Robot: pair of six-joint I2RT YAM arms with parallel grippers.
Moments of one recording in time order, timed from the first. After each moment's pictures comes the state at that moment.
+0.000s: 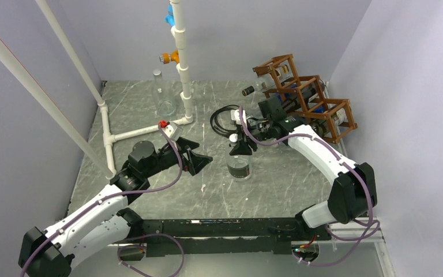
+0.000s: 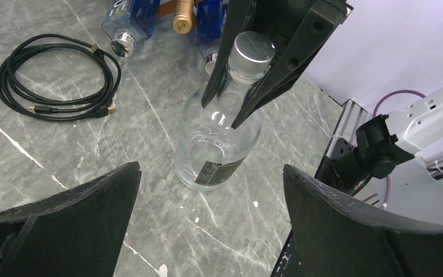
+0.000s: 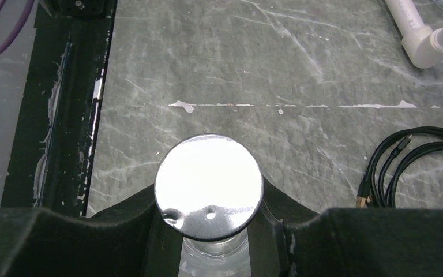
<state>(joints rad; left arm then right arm) -0.63 0.81 0.53 0.22 0.37 -0.36 0.47 1.44 1.17 -0.62 -0.97 -0.73</state>
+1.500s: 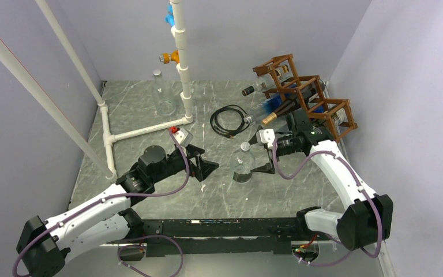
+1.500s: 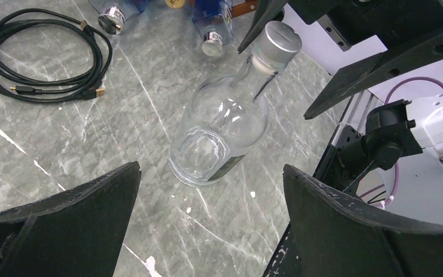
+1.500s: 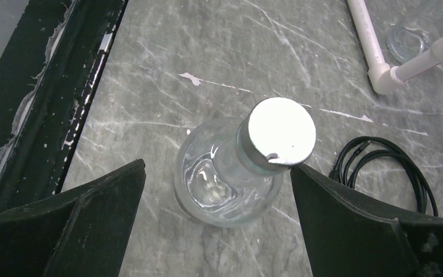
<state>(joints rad) -0.80 0.85 0.53 0.20 0.20 -0.35 0.27 1.21 1.00 -0.88 -1.14 -1.28</state>
